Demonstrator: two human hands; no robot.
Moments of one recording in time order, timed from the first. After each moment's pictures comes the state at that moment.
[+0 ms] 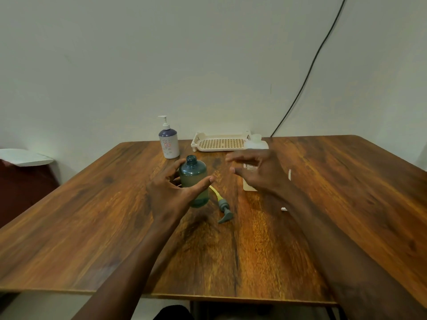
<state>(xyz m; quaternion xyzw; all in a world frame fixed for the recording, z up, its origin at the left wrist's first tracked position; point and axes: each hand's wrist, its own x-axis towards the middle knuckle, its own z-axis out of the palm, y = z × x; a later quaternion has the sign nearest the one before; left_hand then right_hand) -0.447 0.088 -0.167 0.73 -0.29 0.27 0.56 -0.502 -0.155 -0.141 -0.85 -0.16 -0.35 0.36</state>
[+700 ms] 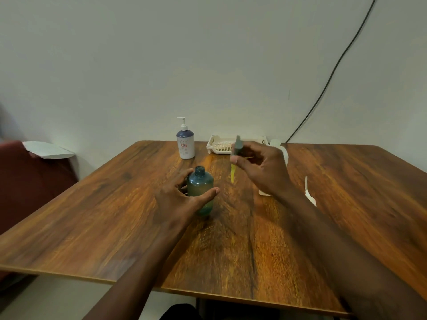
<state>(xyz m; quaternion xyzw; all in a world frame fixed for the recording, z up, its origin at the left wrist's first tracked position) -0.444 0.119 -0.183 0.76 -0.26 0.26 0.54 -0.496 -0.105 -0.120 -0.81 -0.12 -0.38 0.42</state>
